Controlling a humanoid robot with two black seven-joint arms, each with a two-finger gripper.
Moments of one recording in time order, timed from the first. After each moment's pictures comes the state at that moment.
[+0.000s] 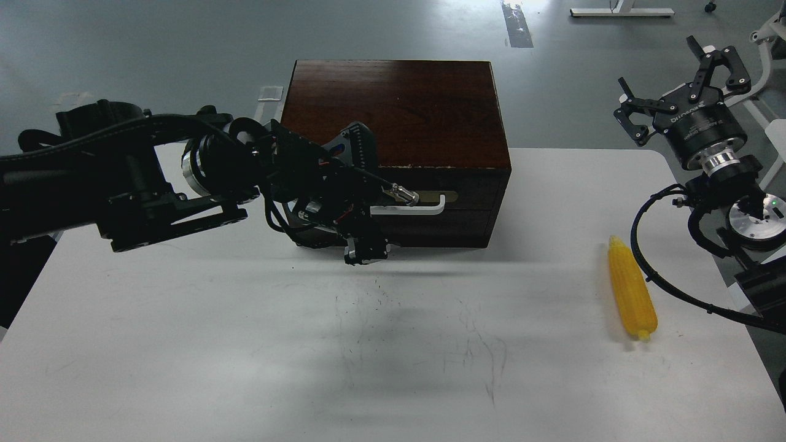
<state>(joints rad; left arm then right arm) -1.38 0.40 0.00 -1.35 2.18 -0.49 -0.38 0.70 -0.46 0.95 0.72 0.26 0.49 0.10</state>
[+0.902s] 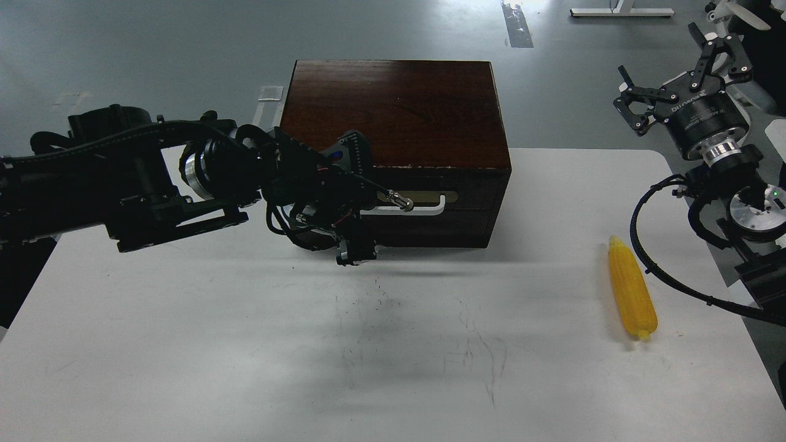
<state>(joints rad) -1.38 0.38 0.06 -1.30 2.18 -0.49 -0.38 0.73 -0.46 0.95 0.73 0.26 0.49 0.09</state>
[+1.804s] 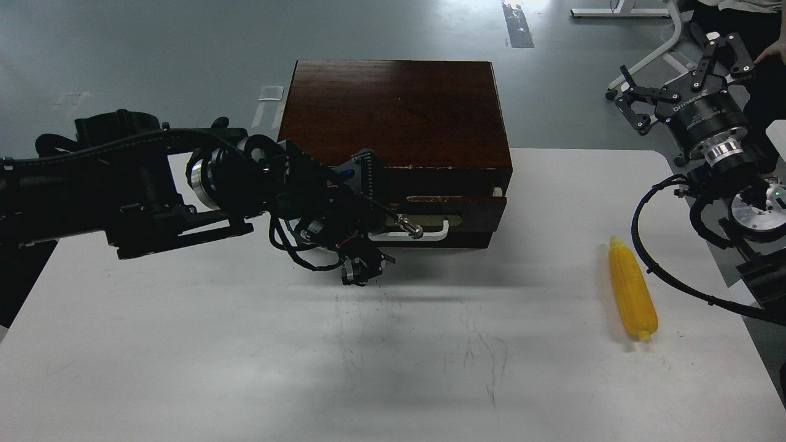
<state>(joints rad) -1.39 0.37 0.07 -1.39 2.18 -0.49 -0.46 0.73 -0.46 0.95 0.73 0.26 0.49 0.09</state>
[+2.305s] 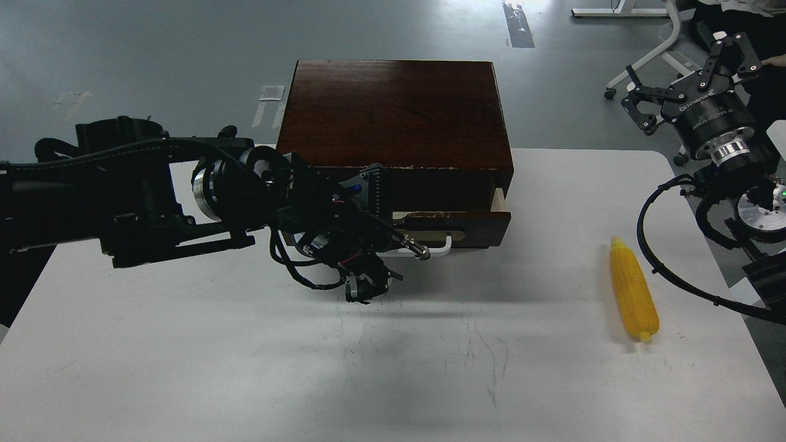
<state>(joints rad) -1.40 0.38 0.07 -1.48 2.18 -0.49 -0.47 0.73 -0.48 0.95 0.73 0.26 0.49 0.09</state>
